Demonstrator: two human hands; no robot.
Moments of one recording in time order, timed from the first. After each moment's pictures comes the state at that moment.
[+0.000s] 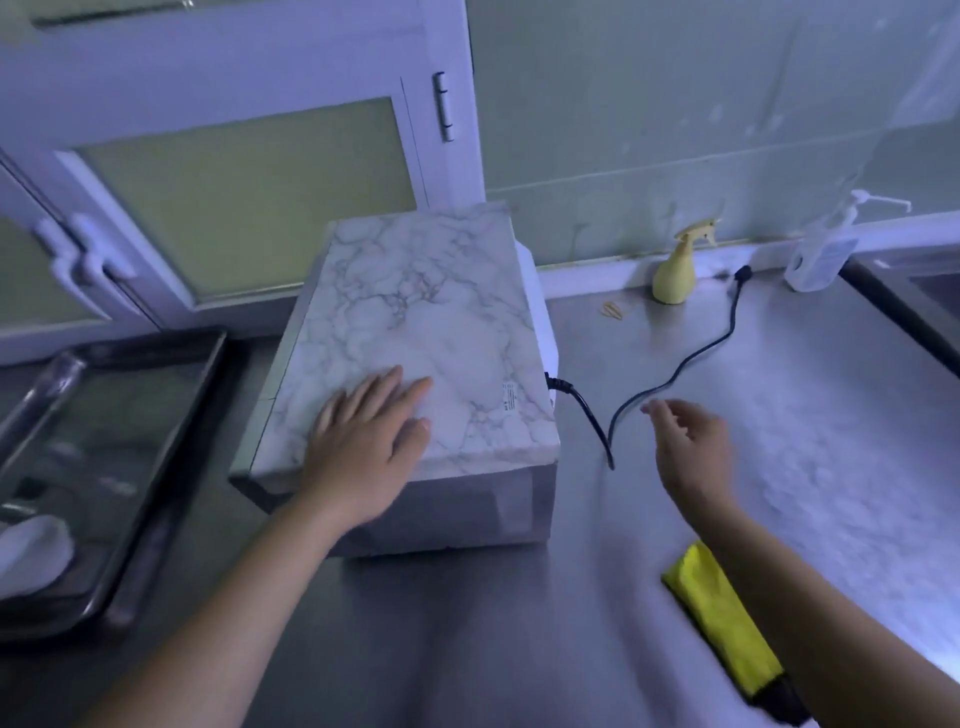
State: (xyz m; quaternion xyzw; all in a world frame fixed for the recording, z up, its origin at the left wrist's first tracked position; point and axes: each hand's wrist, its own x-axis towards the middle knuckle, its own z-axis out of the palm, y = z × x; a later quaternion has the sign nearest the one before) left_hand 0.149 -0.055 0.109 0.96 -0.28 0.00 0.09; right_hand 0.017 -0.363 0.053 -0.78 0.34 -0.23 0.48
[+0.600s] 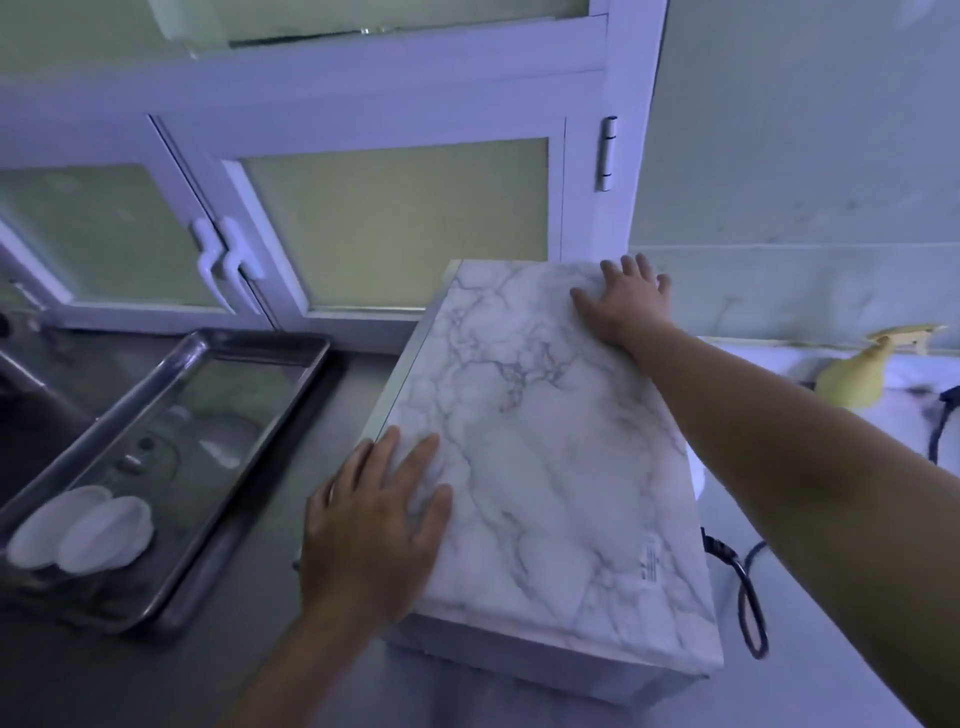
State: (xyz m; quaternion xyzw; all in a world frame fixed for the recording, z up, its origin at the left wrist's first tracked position) left_hand 0.174 -0.029 0.122 0.99 -0.05 0.09 0.10; right_hand 0.390 -0.343 0.137 -0.98 0.12 -0.10 0.13
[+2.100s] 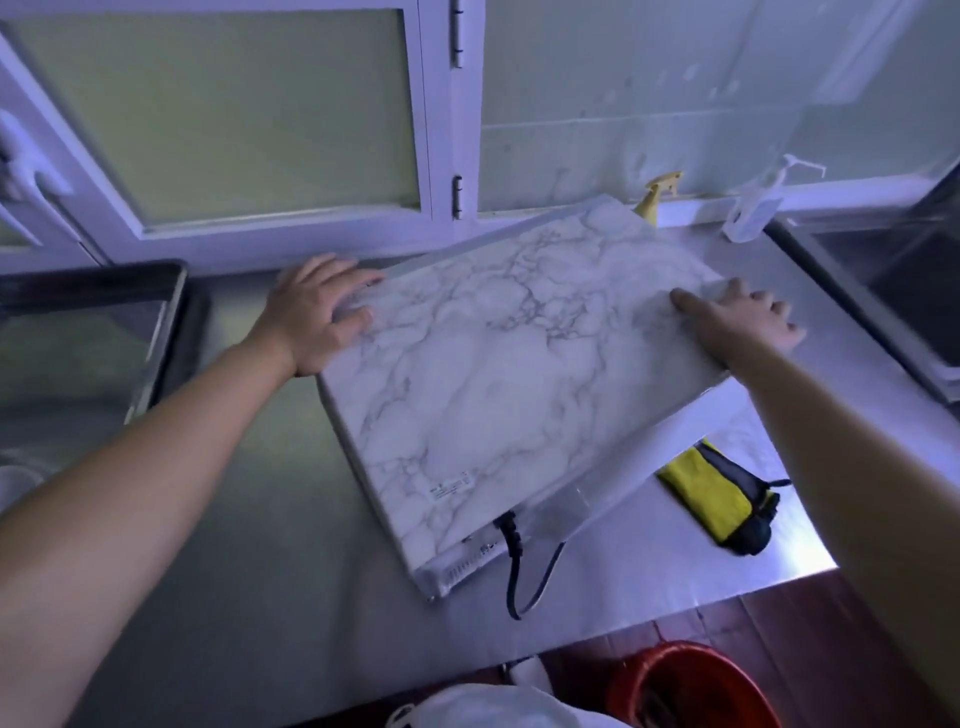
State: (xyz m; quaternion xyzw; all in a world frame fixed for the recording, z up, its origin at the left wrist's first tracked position) left_hand 0.271 0.049 0.122 0.90 -0.40 0.04 0.18; right_hand 0.025 -0.361 0.120 -0.83 0.54 -0.06 0.12
